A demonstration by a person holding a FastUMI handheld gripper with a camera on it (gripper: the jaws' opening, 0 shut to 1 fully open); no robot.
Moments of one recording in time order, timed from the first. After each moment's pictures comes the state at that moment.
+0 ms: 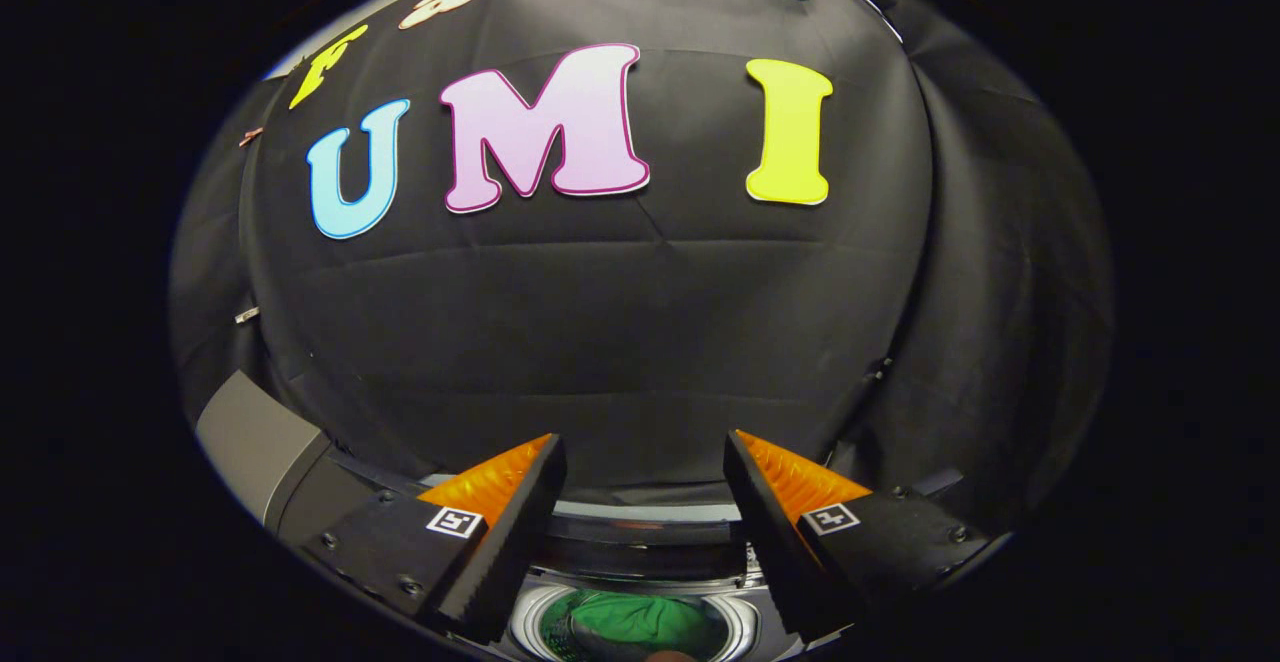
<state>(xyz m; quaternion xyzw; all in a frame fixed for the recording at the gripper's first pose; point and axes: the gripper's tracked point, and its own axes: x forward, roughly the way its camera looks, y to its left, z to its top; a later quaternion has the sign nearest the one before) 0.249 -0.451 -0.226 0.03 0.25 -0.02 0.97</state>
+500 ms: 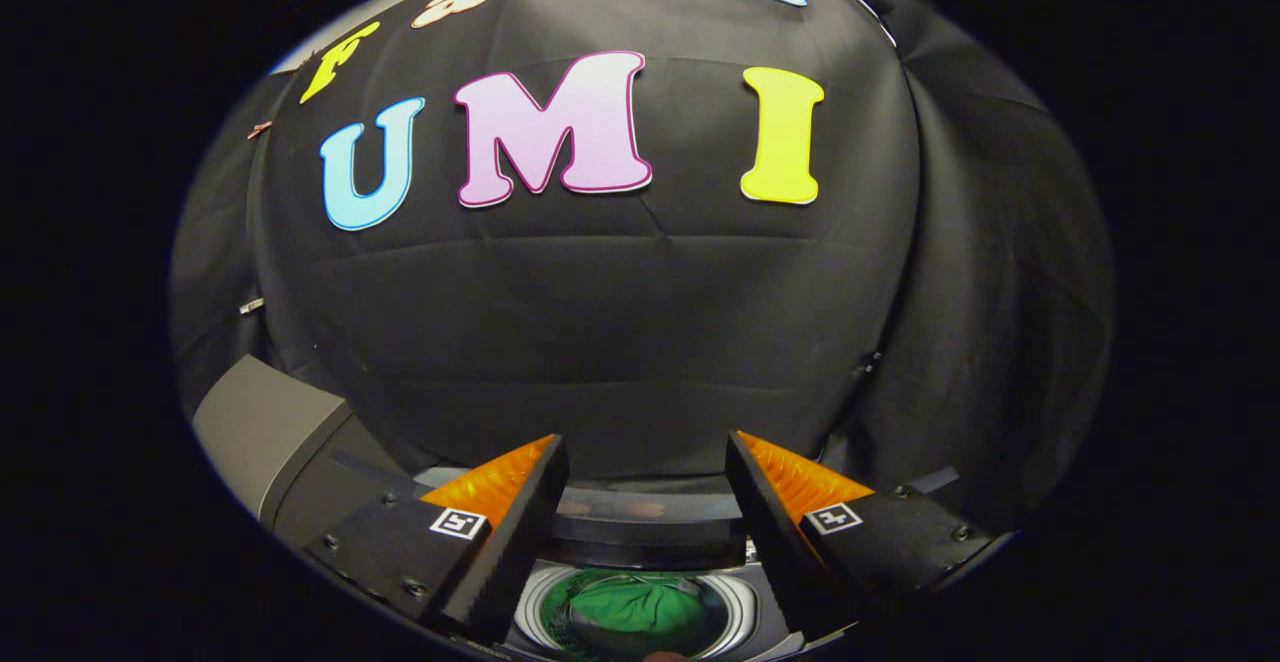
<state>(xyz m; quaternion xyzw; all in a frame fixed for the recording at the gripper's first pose) 0.207 -0.444 -0.226 0.03 0.27 -0.02 0.96</state>
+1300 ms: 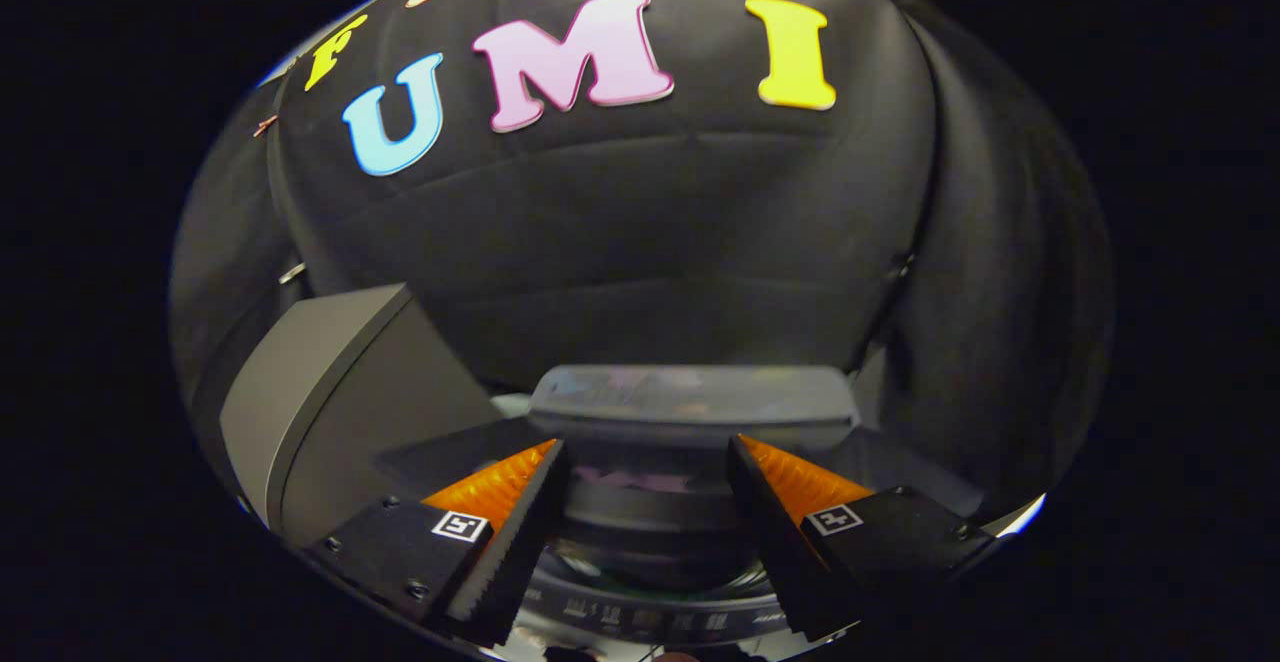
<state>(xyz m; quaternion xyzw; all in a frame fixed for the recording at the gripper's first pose) 0.094 -0.409 -0.283 0.08 0.40 0.03 0.91</state>
